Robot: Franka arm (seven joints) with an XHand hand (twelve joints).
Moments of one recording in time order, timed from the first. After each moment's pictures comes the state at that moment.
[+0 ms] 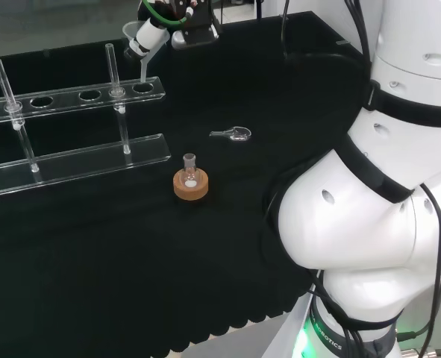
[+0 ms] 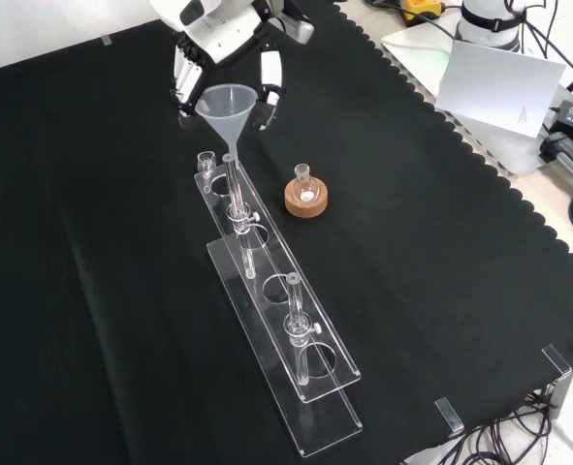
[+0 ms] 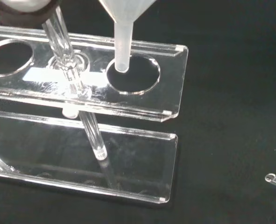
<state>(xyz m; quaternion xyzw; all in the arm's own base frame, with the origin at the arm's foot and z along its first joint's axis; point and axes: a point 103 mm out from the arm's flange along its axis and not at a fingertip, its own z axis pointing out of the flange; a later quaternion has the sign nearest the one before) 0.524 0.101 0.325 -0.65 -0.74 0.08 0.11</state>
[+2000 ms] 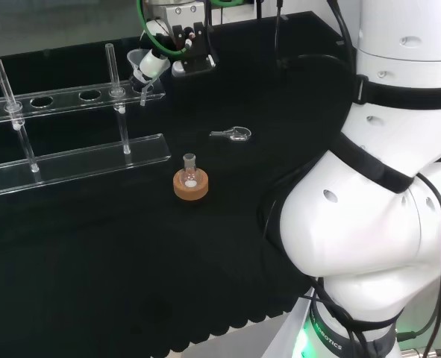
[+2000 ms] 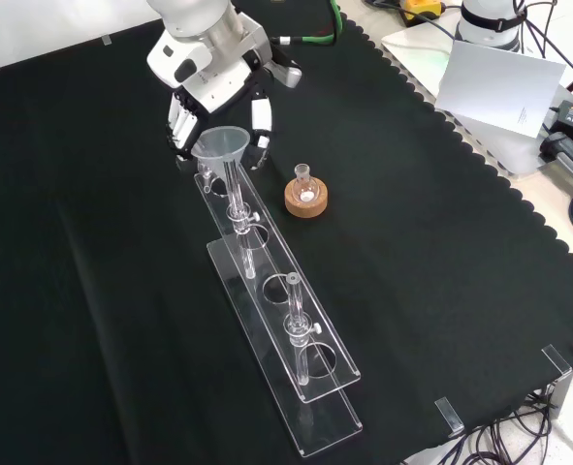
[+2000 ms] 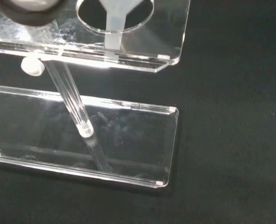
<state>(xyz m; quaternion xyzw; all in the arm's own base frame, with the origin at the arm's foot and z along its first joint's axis) 0.542 0.100 0.256 -0.65 -0.74 0.10 0.13</state>
